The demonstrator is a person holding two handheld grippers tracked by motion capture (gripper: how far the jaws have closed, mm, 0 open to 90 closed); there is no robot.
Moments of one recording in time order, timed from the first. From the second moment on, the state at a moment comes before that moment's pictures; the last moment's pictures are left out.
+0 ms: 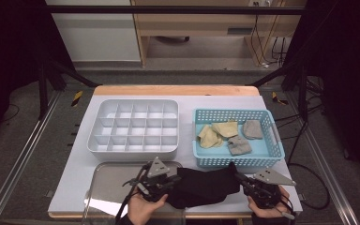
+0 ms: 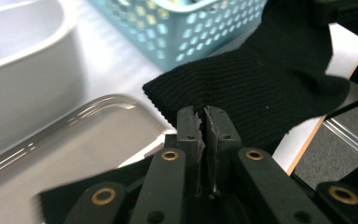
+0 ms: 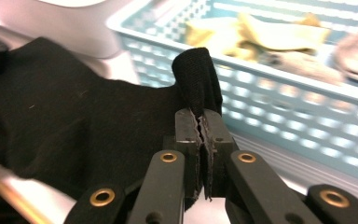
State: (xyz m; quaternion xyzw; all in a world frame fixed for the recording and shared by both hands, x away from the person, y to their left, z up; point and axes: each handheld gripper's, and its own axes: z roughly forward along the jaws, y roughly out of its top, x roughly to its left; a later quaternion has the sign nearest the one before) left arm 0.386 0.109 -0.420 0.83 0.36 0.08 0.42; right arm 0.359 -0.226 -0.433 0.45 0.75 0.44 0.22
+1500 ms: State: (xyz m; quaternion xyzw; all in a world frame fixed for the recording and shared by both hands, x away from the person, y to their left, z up) left arm 0.391 0.162 -0.460 0.83 0.41 0.10 0.37; right arm 0.389 -0.174 -0.478 0.43 0.78 0.43 0.15
